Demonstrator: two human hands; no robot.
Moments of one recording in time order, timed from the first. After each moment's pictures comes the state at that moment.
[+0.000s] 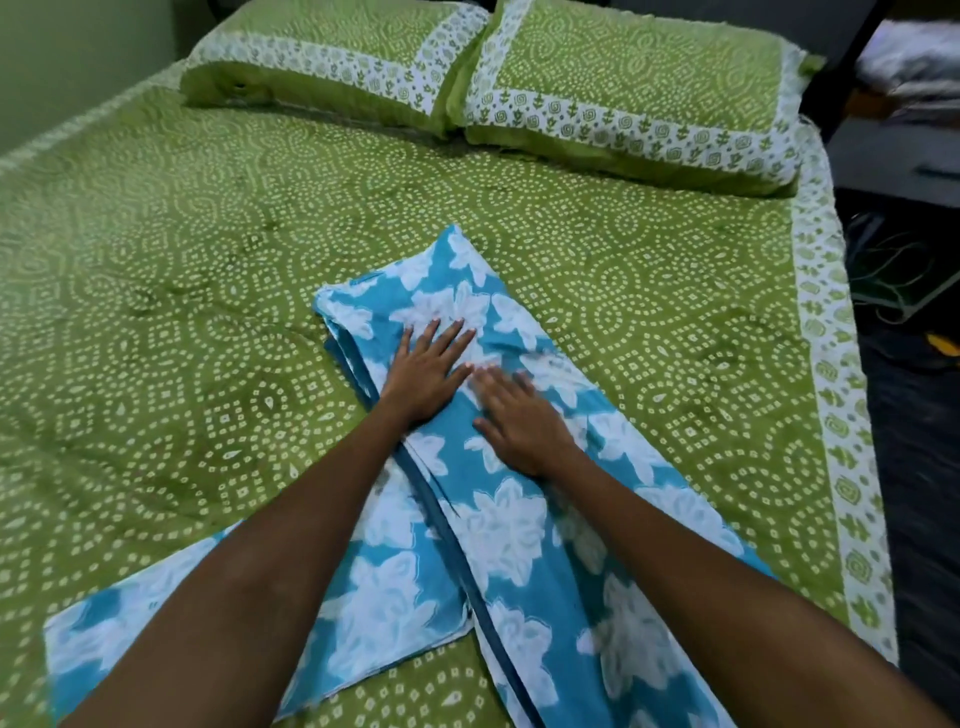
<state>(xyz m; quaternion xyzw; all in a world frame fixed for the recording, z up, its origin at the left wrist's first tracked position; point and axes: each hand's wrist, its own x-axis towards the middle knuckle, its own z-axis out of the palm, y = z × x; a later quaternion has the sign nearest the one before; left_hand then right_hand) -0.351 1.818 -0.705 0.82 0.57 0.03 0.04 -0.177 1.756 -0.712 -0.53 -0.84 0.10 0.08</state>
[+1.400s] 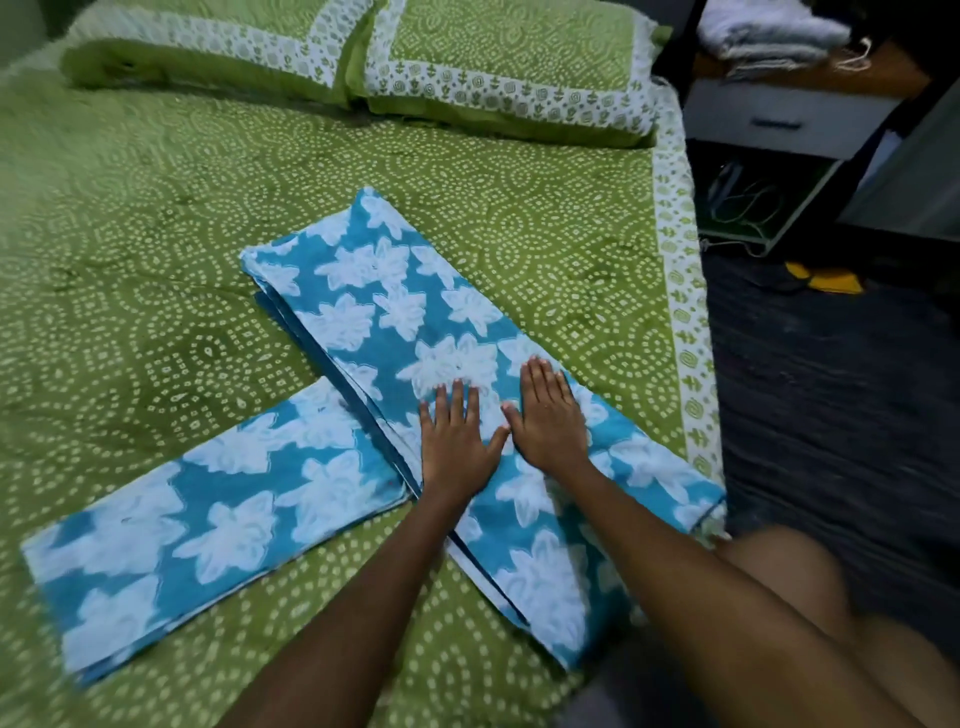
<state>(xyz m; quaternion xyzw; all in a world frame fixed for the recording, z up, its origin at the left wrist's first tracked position) -0.228 1.606 -0.713 0.78 0.62 0.01 0.10 -0.091 1.611 -0.713 -0.70 -0.70 0.10 0.04</state>
